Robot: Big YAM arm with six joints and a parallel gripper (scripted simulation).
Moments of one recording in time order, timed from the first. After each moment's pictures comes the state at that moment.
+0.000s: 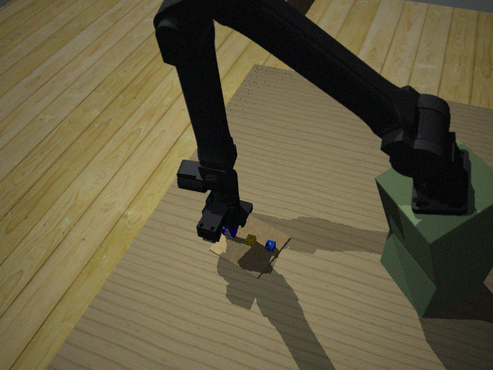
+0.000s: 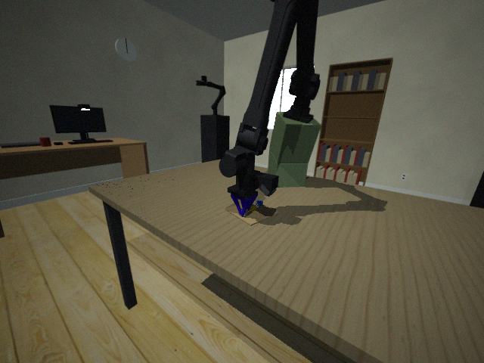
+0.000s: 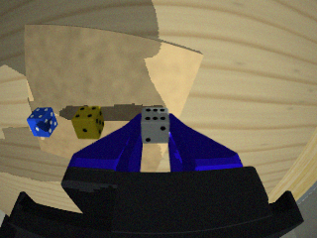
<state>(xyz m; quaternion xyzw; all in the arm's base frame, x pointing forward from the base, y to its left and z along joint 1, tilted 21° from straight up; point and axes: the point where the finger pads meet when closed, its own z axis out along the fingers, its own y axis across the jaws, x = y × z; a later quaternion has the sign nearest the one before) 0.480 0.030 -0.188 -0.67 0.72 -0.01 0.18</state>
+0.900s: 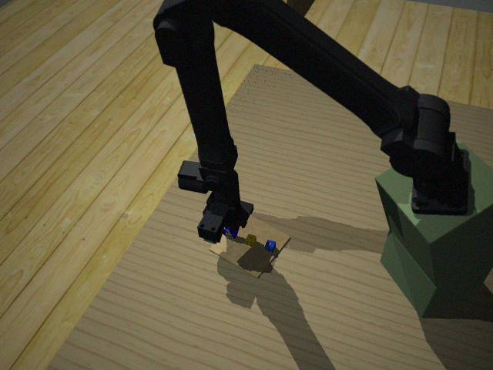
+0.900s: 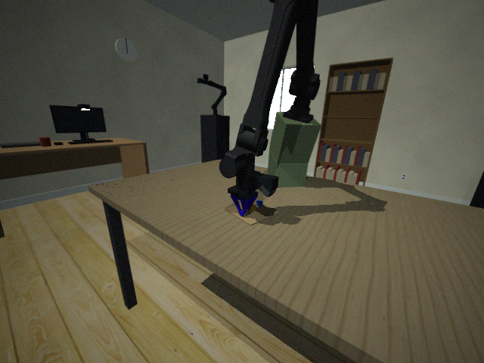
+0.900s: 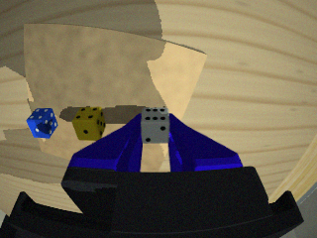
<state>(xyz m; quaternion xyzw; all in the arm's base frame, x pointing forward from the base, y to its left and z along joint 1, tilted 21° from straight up) 0.479 0.030 -0.191 -0.67 0.72 -0.01 0.18</state>
